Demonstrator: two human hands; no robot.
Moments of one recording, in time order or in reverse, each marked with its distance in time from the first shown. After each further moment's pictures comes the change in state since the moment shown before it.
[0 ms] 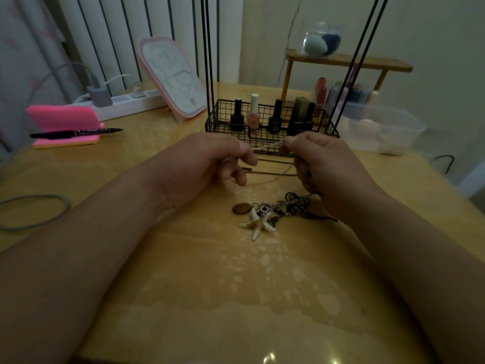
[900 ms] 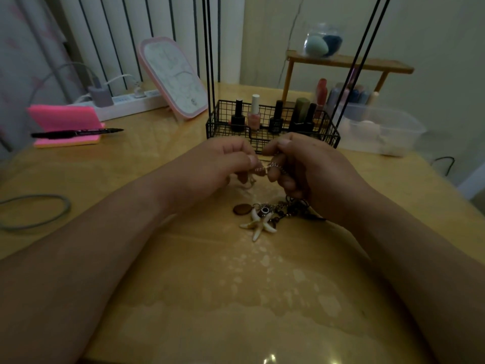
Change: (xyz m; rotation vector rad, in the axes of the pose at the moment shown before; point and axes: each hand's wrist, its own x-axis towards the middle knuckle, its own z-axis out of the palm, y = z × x) left_hand -0.005 0.003 0.011 0.351 0.003 0.079; right_hand -0.007 -0.009 0.008 0.011 -0.237 -0.017
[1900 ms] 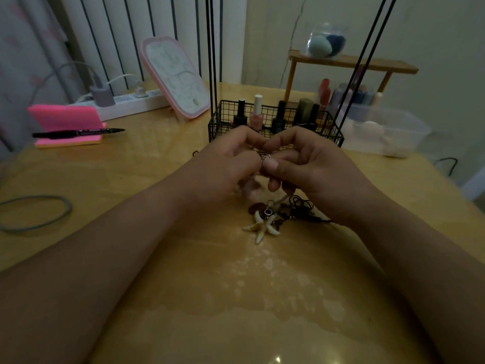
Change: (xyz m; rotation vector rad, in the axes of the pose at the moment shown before) left_hand 0.000 -0.001 0.007 -0.116 0.009 0.064; right_hand -0.003 -0.002 -0.001 -0.162 -0.051 -0.187
